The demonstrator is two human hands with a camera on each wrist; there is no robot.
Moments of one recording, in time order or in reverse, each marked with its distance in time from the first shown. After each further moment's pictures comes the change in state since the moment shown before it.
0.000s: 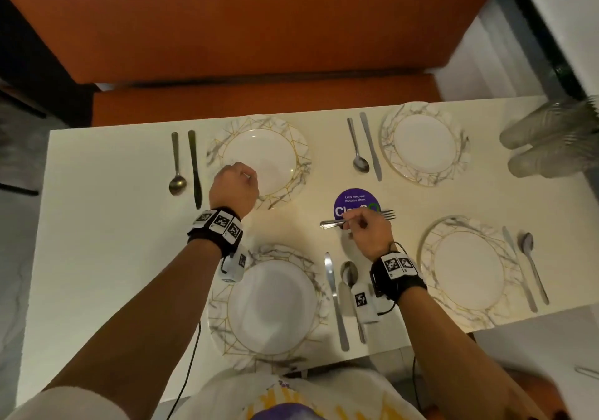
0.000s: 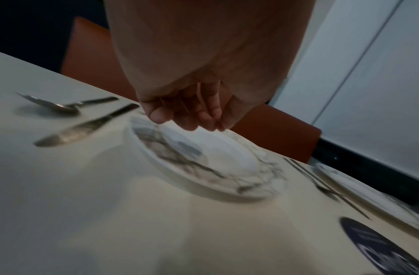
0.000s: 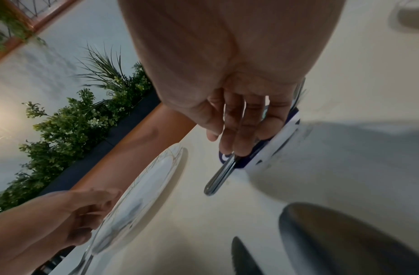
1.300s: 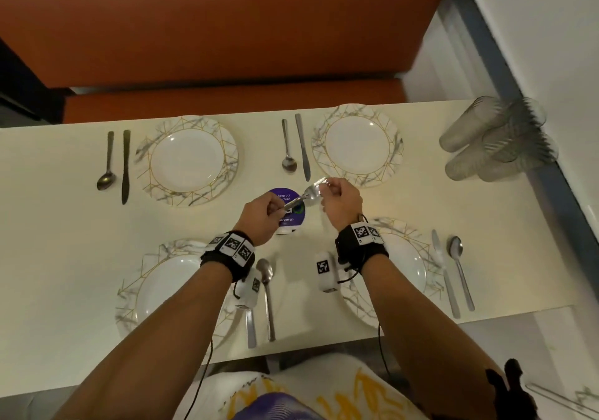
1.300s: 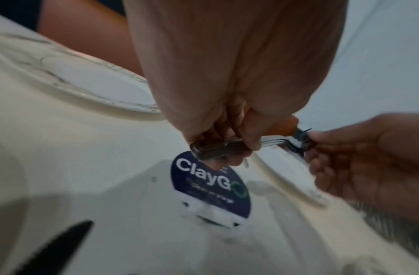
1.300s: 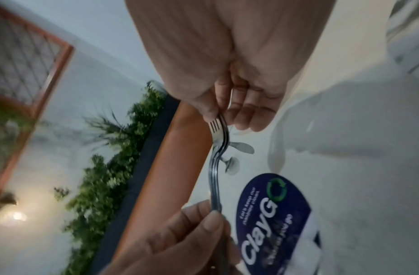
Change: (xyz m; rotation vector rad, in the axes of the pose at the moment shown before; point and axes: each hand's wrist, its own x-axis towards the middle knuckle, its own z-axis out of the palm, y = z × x) left_hand -0.104 0.159 0.142 -0.161 -0.331 -0.028; right_hand 0.055 0.045 -0.118 0.340 0.096 0.097
